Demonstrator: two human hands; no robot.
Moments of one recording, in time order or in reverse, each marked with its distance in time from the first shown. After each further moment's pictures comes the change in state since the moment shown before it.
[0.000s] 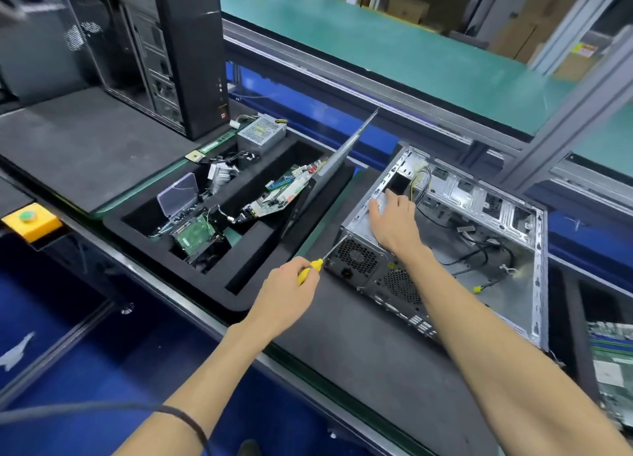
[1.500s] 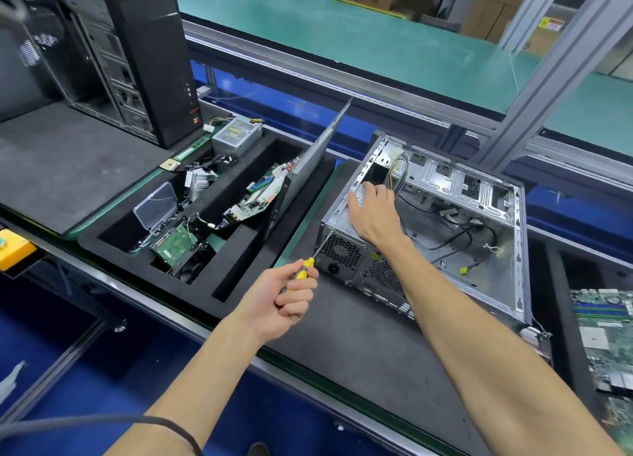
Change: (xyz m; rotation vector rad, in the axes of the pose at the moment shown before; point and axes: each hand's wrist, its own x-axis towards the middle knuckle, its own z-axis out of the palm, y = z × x) left_hand 0.005 0.013 -0.005 -1.481 -0.647 -0.663; right_hand 0.004 0.003 0.004 -0.028 0.066 -0.041
